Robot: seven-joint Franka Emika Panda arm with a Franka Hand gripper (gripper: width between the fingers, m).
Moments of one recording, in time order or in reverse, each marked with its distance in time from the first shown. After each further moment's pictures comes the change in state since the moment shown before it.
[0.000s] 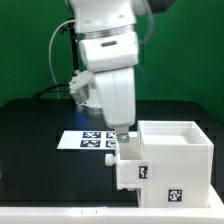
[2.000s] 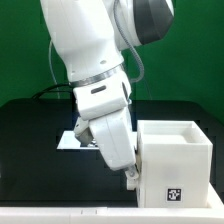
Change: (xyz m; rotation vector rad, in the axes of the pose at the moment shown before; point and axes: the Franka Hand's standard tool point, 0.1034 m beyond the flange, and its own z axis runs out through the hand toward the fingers) arm 0.018 -0.005 0.053 -0.017 0.108 0.029
